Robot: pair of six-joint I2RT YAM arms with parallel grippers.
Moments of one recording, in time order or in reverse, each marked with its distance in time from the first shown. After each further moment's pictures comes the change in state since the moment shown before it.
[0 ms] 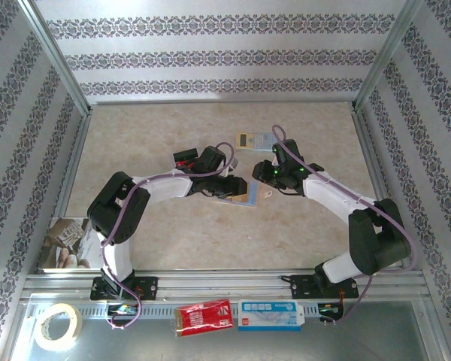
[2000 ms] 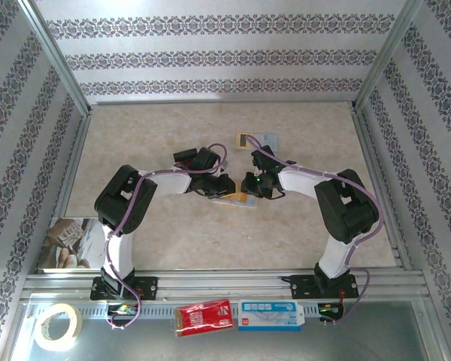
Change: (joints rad) left arm 0.068 0.095 0.001 -0.010 -0.053 -0.024; right arm 0.083 0.309 0.103 -0.046 -0.053 -0.016
